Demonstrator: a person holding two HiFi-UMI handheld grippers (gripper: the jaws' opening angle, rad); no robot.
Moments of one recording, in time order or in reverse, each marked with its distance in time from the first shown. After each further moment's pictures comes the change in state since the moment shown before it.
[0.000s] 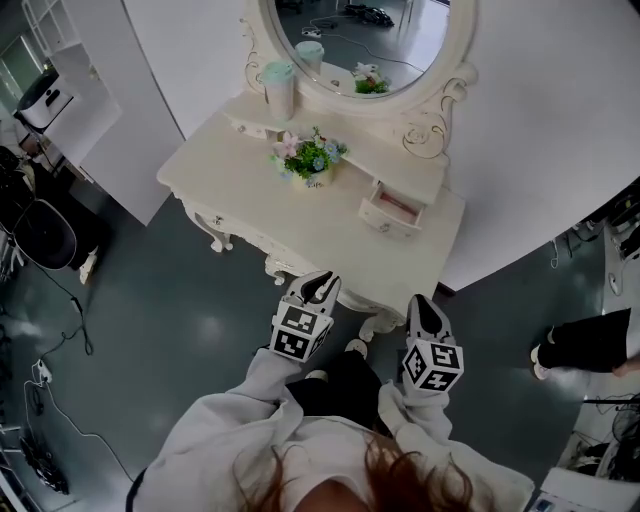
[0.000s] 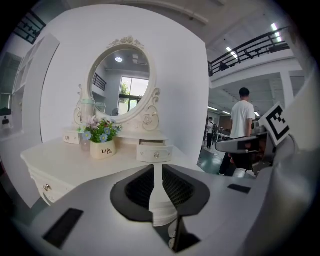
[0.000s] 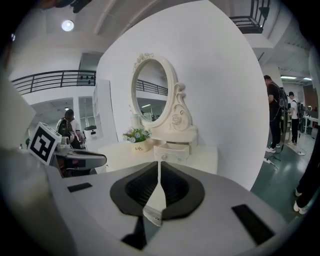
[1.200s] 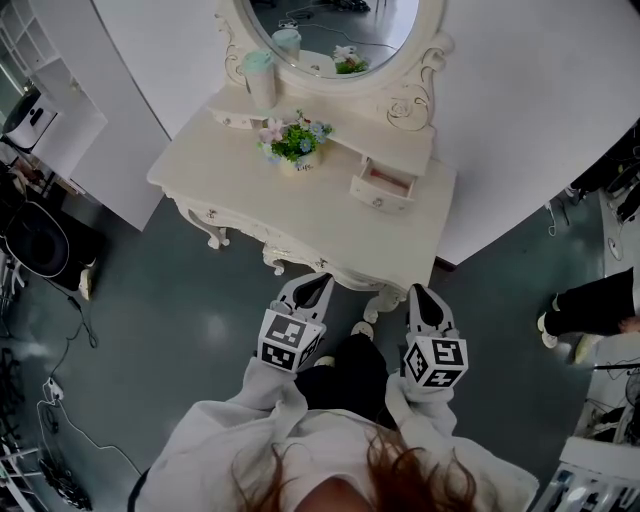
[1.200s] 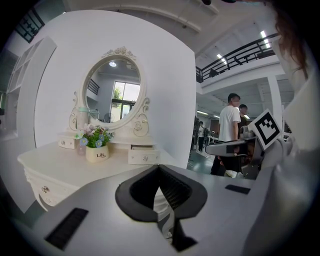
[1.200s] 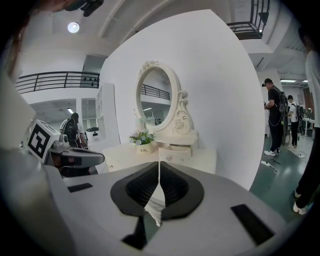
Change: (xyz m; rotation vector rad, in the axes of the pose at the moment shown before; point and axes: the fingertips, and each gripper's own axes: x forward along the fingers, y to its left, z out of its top) left arm -0.055 -0.030 0.004 0.030 -0.063 -0.085; right arm -0.045 0.025 -0.002 -0.022 -0.044 0.006
